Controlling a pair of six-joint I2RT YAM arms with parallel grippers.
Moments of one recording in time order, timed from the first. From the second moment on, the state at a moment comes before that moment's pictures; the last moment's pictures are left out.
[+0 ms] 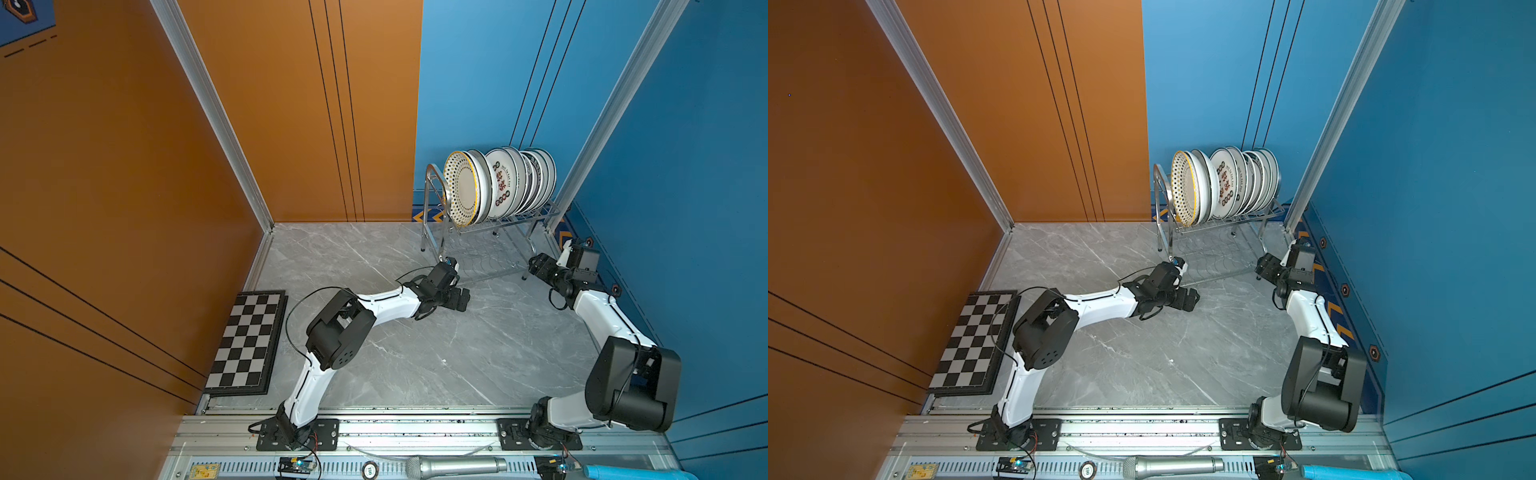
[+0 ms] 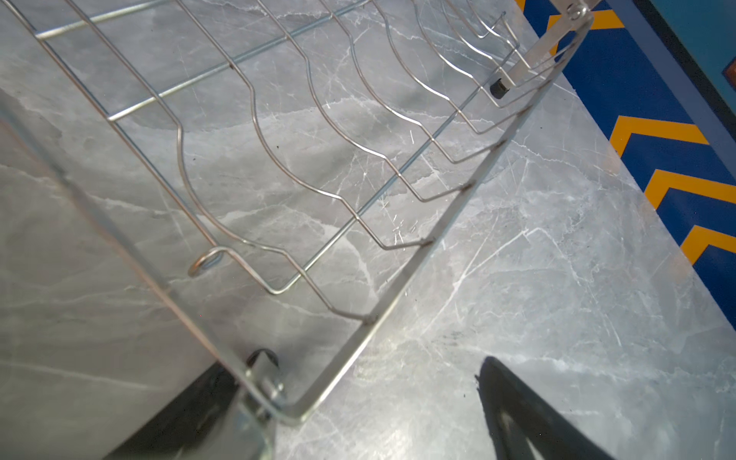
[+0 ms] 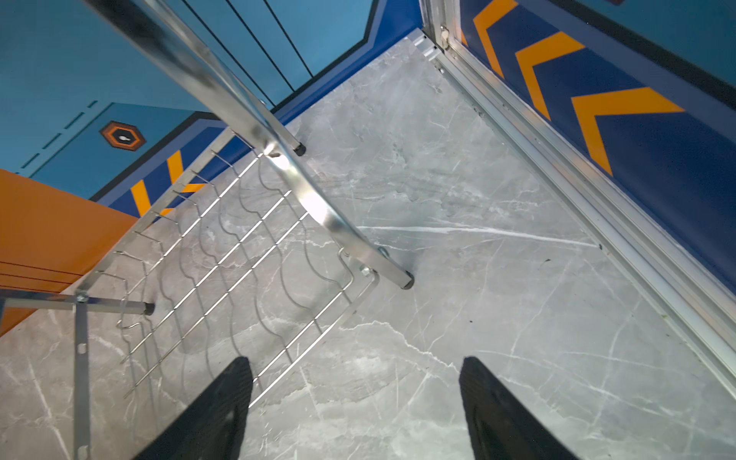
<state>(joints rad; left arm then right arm) -0.85 2.13 1.50 -0.08 0.04 -0.45 -0.27 1.42 0.96 -0.17 -0.17 0.37</state>
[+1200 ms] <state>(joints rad) -0.88 1.52 0.97 -0.18 -0.26 -0.52 0.38 1.08 1.03 -0.71 0.09 0.37</state>
